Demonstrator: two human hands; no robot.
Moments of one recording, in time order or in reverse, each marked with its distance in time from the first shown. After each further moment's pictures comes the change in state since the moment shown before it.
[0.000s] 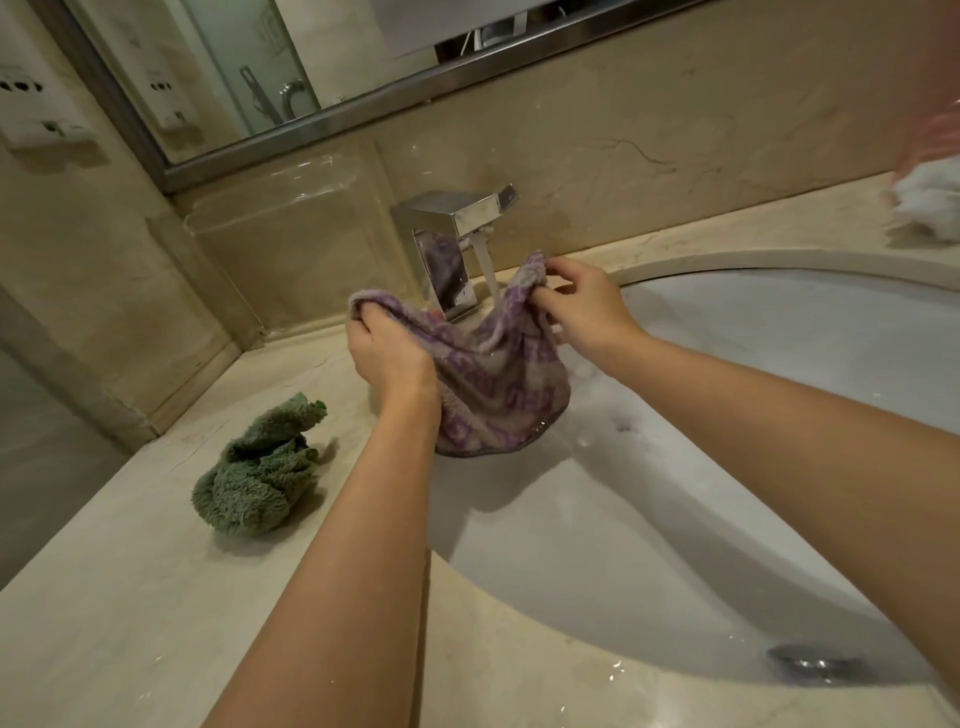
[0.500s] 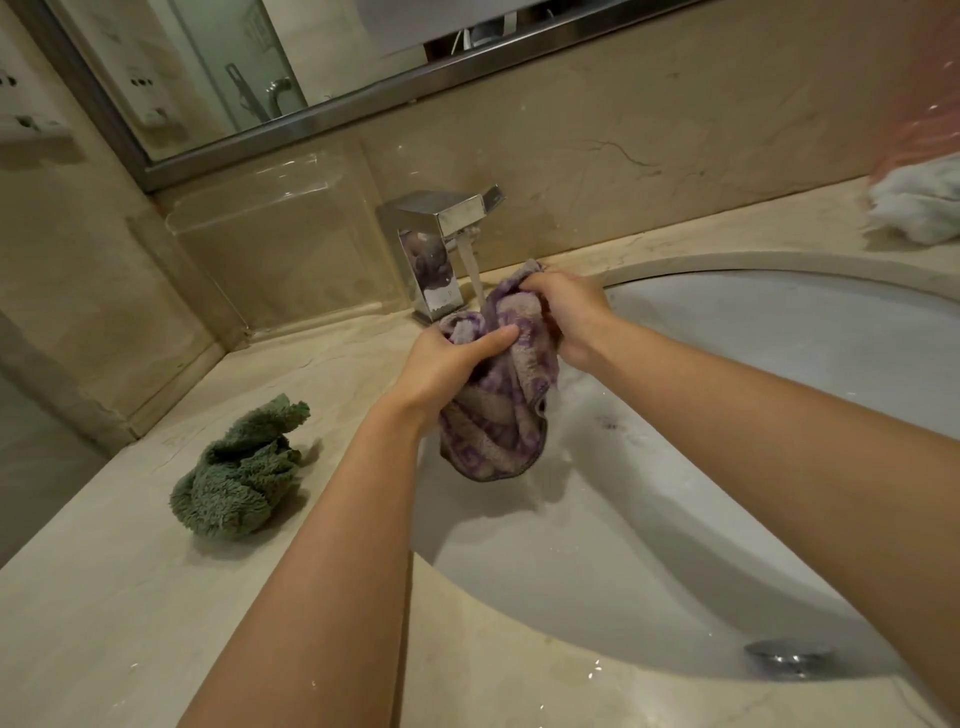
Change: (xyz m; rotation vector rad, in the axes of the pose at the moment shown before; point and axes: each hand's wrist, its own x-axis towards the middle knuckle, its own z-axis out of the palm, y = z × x) left_hand -0.009 -0.012 -0.001 0.327 -0.851 -0.028; right_hand 0.001 -0.014 0.006 0.462 0.079 0.422
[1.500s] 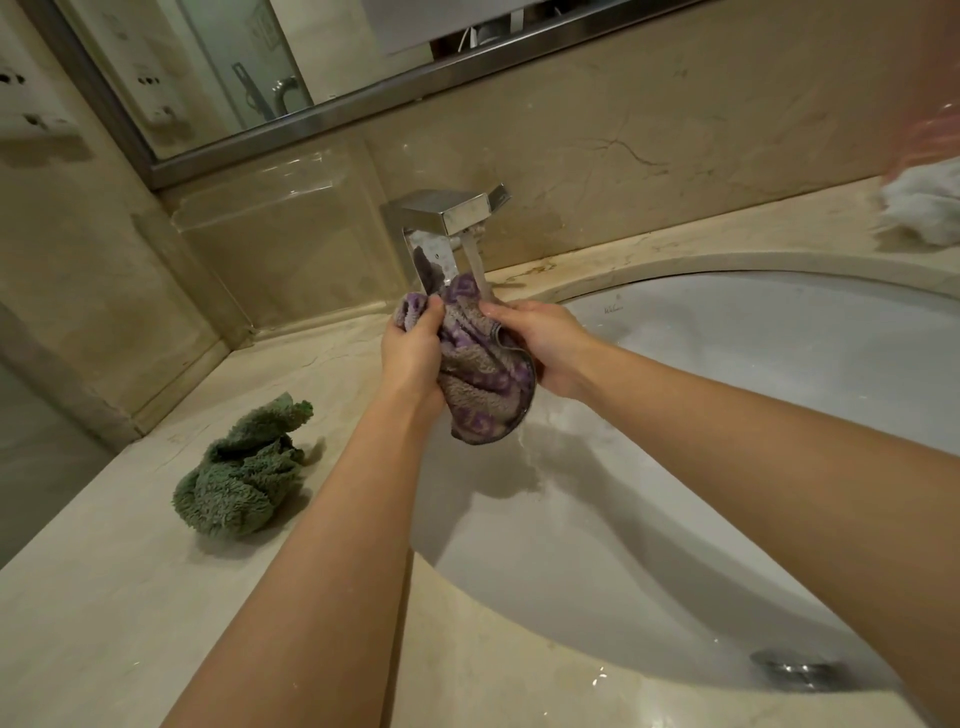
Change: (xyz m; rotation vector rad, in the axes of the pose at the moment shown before) left_hand 0.020 -0.004 -0.004 -0.597 0.315 -0.037; right_hand -0.012 0.023 0.010 -0.025 -0.320 0.045
